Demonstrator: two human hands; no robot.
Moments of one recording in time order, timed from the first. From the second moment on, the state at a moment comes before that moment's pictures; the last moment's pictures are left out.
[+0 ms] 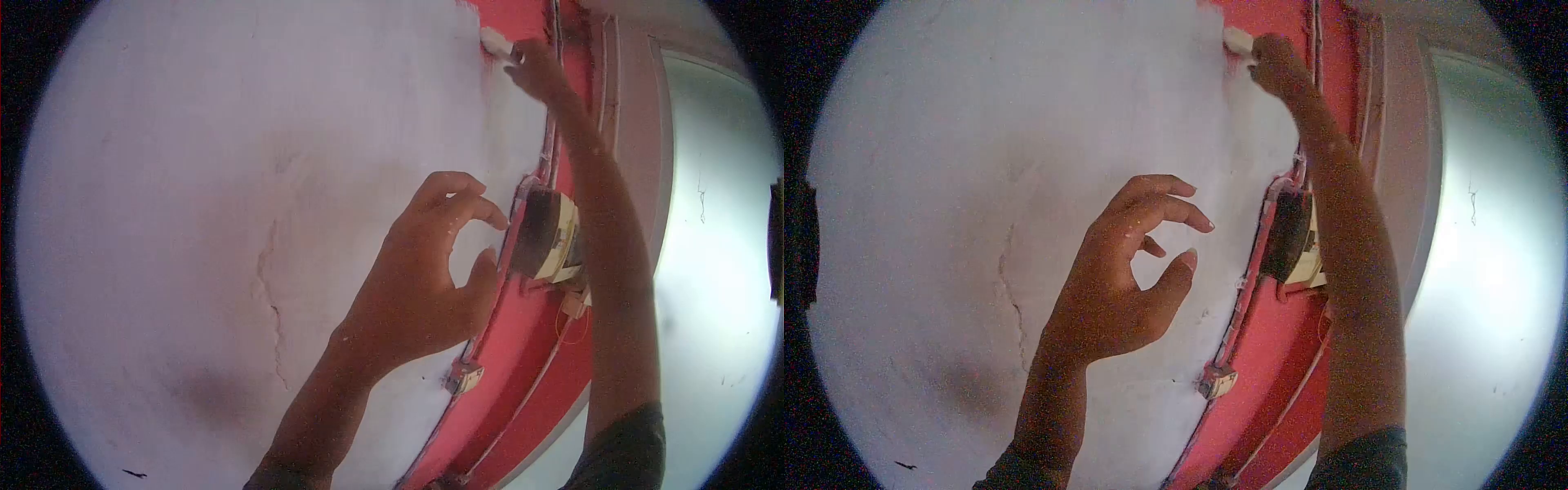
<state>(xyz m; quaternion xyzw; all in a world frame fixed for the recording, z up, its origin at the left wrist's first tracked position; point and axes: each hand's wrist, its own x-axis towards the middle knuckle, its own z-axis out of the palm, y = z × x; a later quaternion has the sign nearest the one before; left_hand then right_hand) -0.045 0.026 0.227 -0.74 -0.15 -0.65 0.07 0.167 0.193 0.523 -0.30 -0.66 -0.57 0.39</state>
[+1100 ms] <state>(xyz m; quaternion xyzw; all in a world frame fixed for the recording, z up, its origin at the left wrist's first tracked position) -0.065 0.045 0.206 -0.73 -0.16 -0.67 0.02 0.189 0.219 0.591 -0.31 -0.46 -0.75 0.37</state>
